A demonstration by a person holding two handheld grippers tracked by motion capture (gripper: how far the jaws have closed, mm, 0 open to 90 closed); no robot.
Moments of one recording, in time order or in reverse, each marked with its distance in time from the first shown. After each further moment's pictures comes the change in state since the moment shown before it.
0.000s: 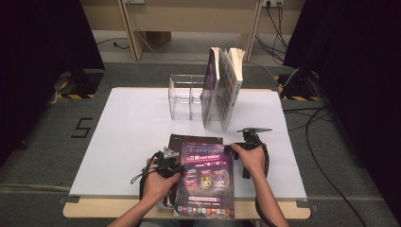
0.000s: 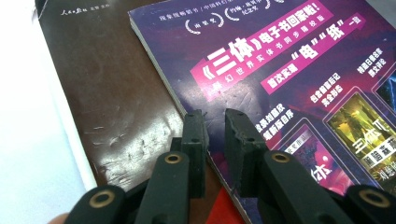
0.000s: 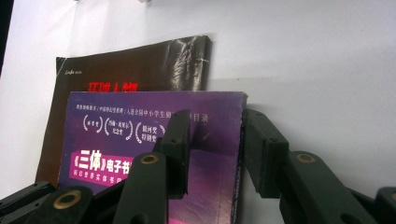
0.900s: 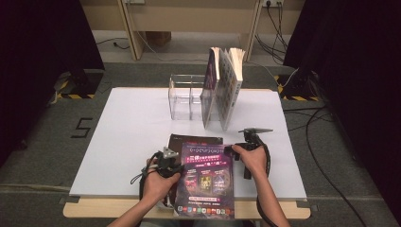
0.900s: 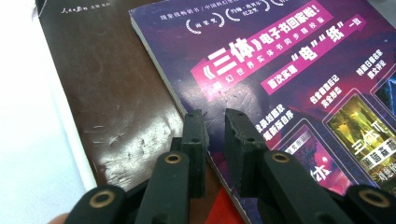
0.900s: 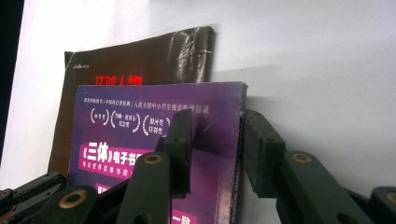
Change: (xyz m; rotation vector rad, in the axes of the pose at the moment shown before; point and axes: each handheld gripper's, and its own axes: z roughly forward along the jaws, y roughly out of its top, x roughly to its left) left arm 0.000 0.000 0.000 -0.005 0.000 -0.007; right arm -0.003 -0.001 -0.001 0.030 0.039 0.021
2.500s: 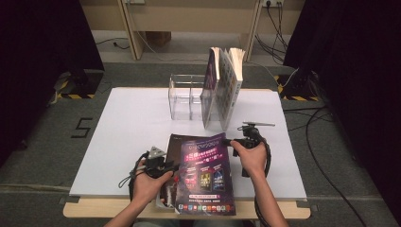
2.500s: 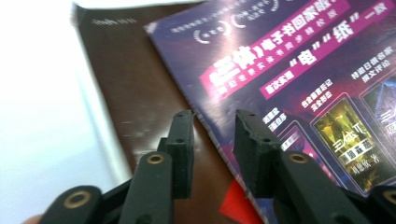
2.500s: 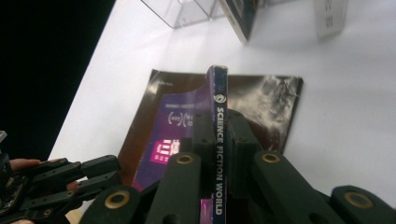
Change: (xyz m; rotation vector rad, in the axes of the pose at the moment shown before) left arm 0.025 -0.012 -0.024 -0.137 -0.058 -0.097; right arm 0.047 -0.005 -0.038 -0.152 0.117 -0.185
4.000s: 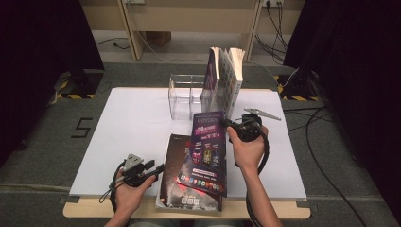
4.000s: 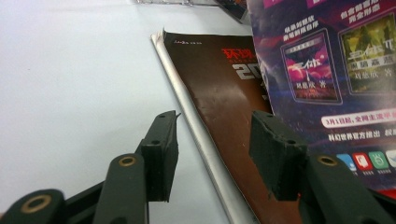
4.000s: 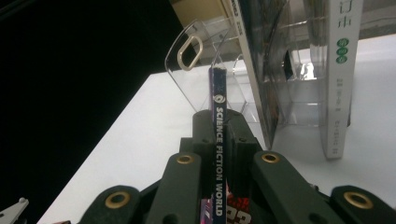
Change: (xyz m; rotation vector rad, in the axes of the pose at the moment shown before) left arm 0.029 -0.032 -0.029 -0.164 0.066 -0.060; right arm 0.067 0.017 -0.037 -0.335 -0.038 -0.165
